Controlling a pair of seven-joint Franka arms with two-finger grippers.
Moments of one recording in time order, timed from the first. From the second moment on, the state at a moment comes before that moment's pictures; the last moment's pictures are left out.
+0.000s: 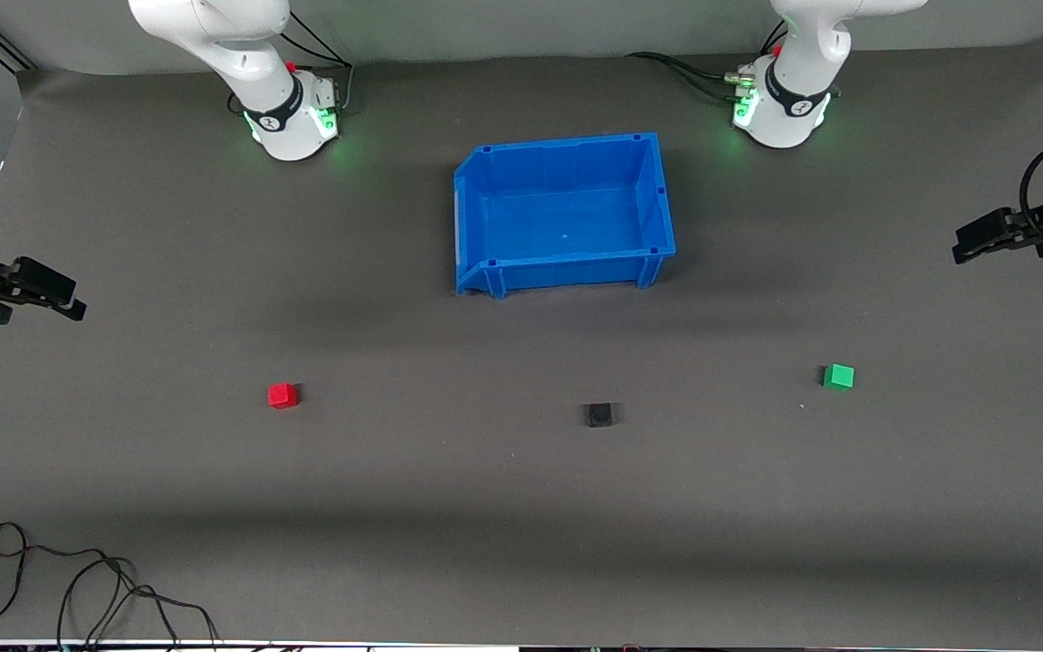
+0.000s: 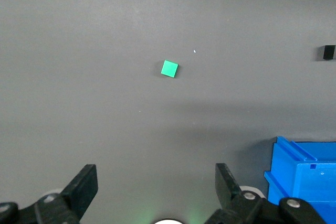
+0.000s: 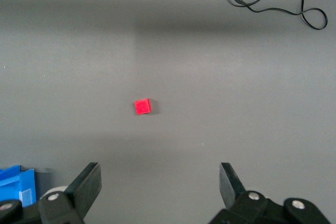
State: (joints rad) left arm 0.02 0.00 0.01 -1.62 0.01 1.54 -0.03; right arm -0.04 0.06 -0.05 -1.58 0.04 1.71 -0.08
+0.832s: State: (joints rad) left arm 0.02 0.01 0.00 -1.65 0.01 1.62 -0.03; right arm -0.04 0.06 -0.05 -1.58 0.04 1.71 -0.08
